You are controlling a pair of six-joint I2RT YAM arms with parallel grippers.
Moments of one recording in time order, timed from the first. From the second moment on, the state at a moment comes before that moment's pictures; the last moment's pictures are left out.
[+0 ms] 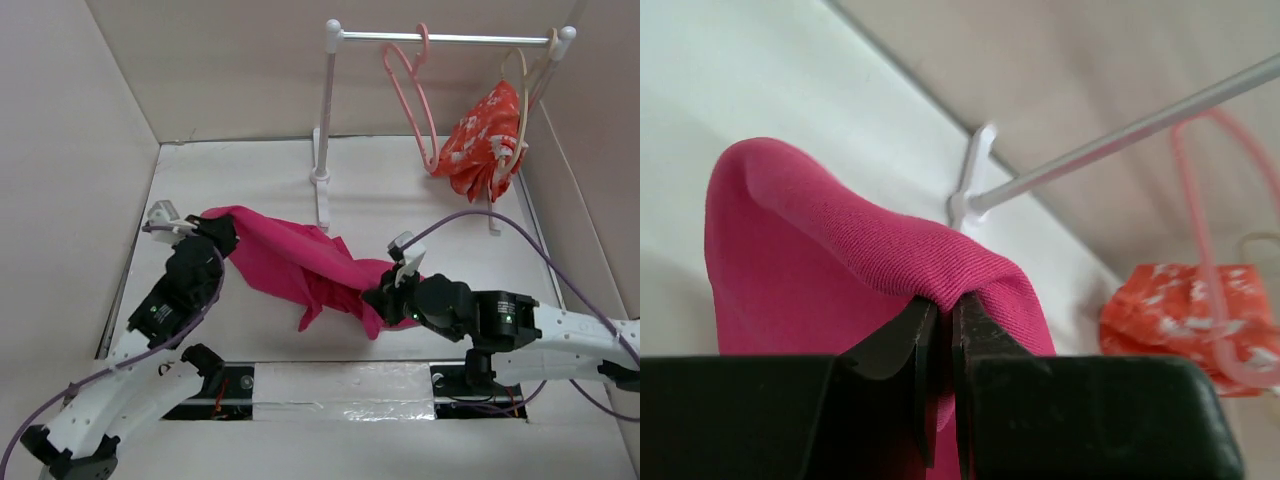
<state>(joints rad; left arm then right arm) -0.63 0.64 0.76 -0.38 -0.73 -0.94 1.34 0.82 0.89 -0.50 0.50 0.53</state>
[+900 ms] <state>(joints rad) -0.55 1.39 1.08 -0.21 -0.61 -0.69 0.48 1.09 0.82 -0.39 0.37 0.47</state>
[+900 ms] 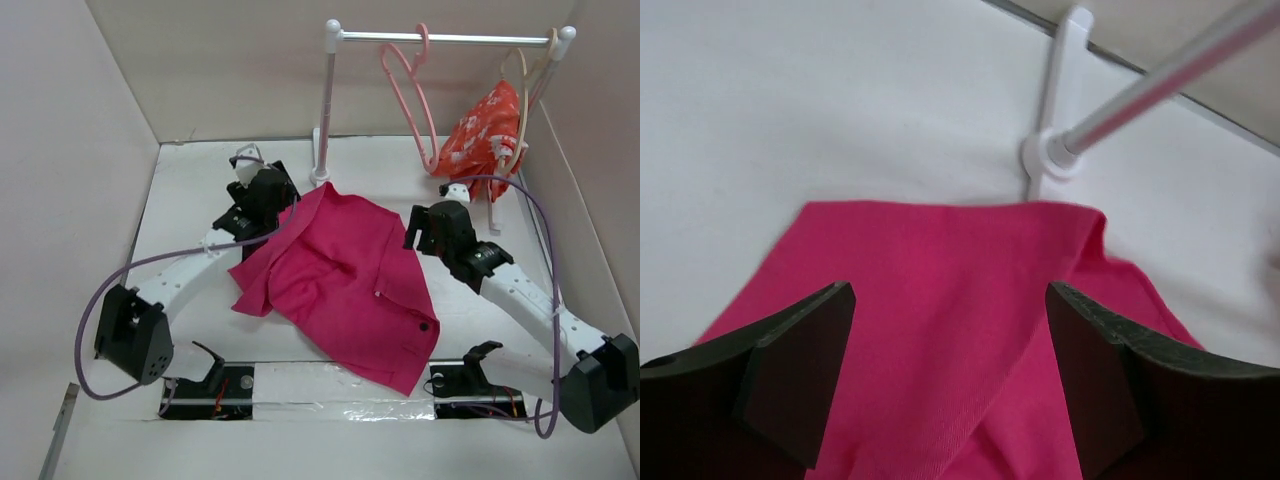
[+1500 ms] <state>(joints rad) -1.10 0.88 0.56 -0.43 -0.75 -1.02 0.90 1.05 0.52 -0.22 0.31 0.65</state>
